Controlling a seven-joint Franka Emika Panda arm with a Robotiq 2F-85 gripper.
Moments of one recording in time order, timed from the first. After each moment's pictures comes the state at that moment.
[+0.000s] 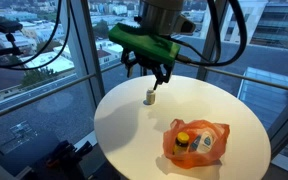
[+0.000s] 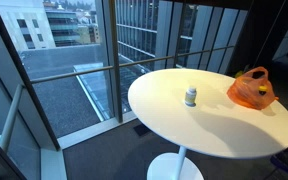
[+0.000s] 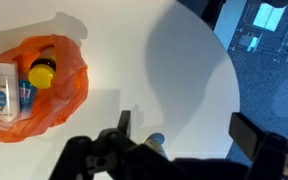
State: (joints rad) arm 0.00 -0.25 -0.43 -2.21 0.15 1.87 -0.73
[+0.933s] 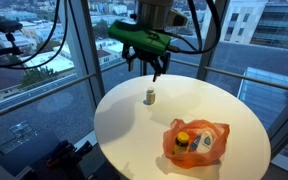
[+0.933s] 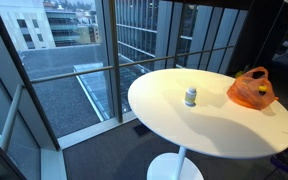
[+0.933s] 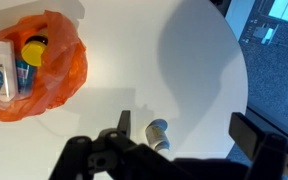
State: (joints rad) arm -0.05 -0.23 -0.29 -2.22 0.17 1.95 -0.65
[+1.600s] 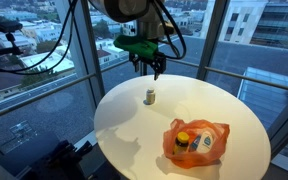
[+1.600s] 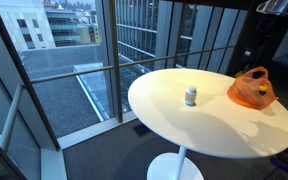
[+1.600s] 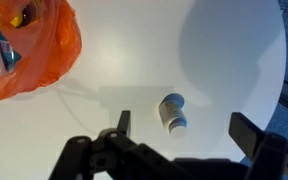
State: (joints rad) arm -0.05 -0.09 -0.15 -2.20 0.17 2.20 -0.41
